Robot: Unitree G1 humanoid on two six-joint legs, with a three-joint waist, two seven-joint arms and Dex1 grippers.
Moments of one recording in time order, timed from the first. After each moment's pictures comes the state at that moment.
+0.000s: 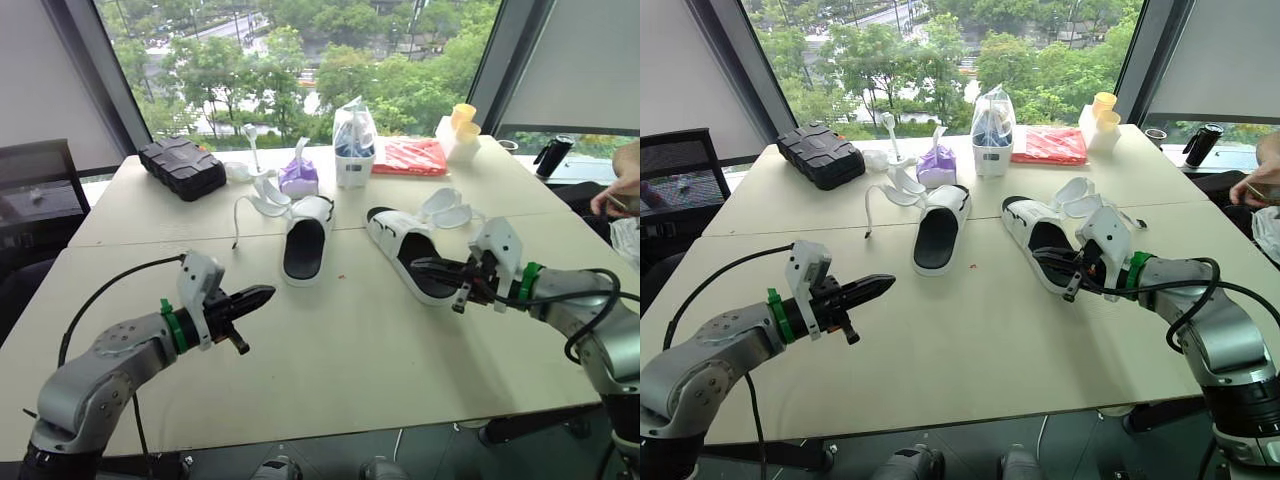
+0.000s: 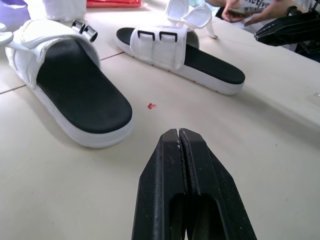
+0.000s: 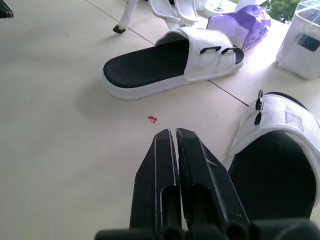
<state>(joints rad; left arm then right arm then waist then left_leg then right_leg) -0.16 0.62 0.15 -0.51 -0.78 0.76 -0.58 -0.35 -0.85 -0.10 -0.27 0.45 0.53 0.85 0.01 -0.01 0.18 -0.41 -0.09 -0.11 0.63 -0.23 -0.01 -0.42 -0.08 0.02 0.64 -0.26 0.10</state>
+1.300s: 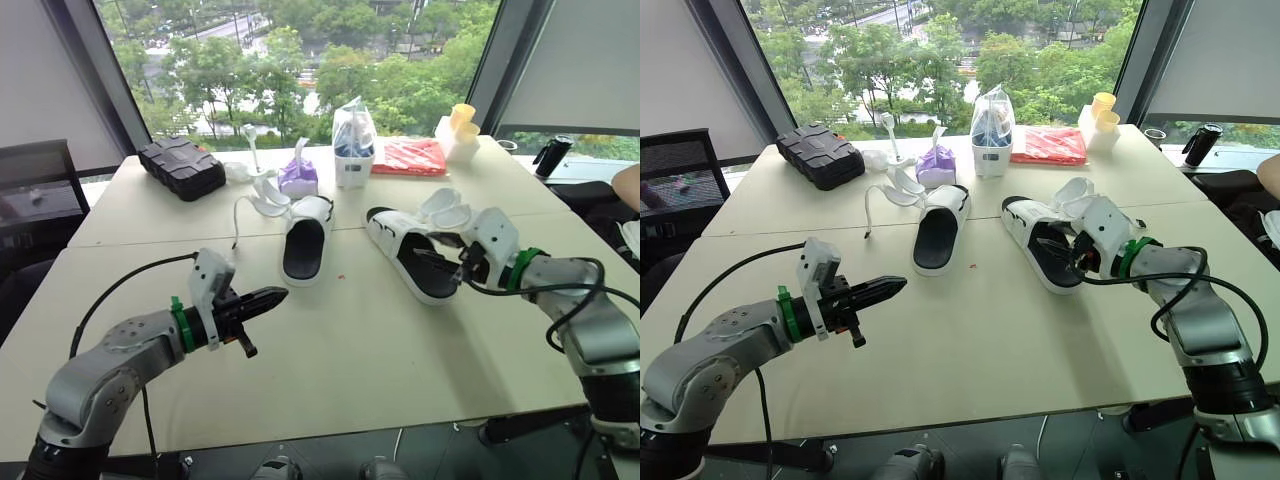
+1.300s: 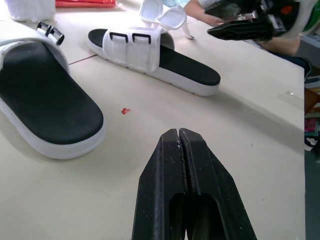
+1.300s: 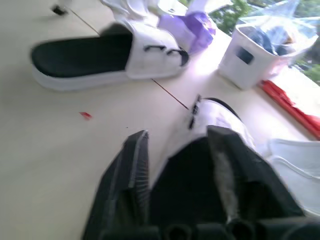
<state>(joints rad) -0.19 0.60 0.11 -0.51 -0.80 0.78 -0.60 -0.45 -0.80 -0.02 -0.04 0.12 0.27 0.73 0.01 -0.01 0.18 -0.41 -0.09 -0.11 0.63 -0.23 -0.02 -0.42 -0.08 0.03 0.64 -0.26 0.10</state>
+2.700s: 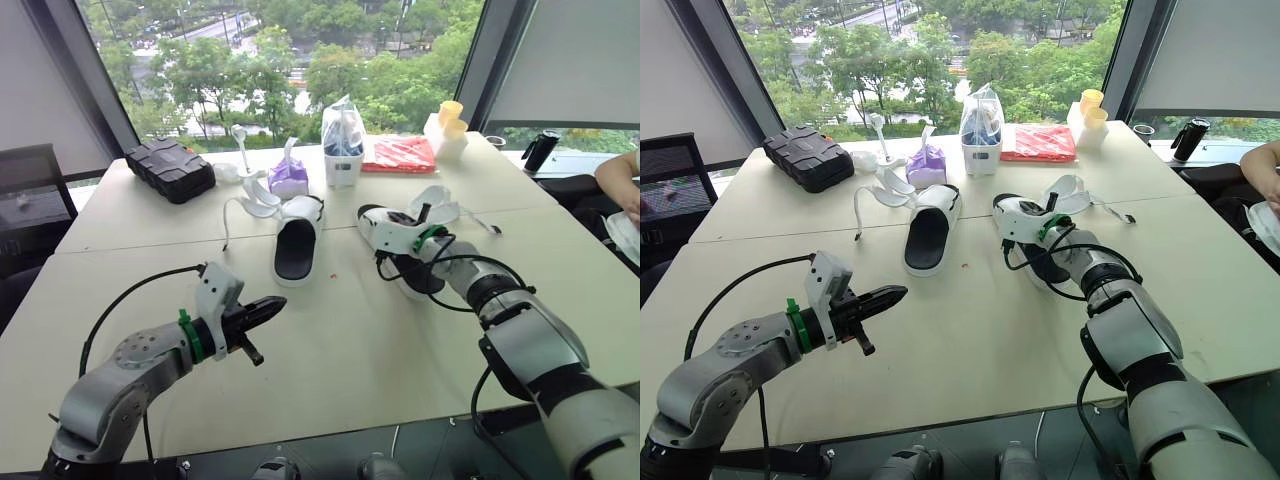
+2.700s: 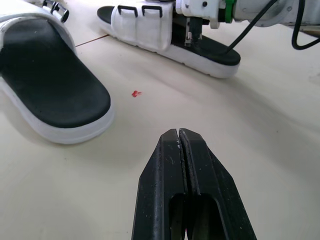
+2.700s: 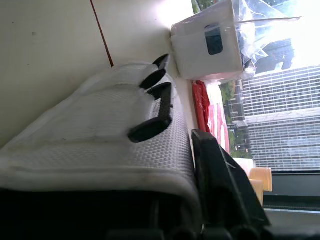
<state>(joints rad) -0.13 0.57 0.06 -0.55 -0.65 0.75 -0.54 -1.17 -0.44 0.46 1.34 -0.67 -0.41 -0.01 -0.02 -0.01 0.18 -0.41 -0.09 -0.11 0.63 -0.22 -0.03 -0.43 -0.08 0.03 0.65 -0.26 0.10</state>
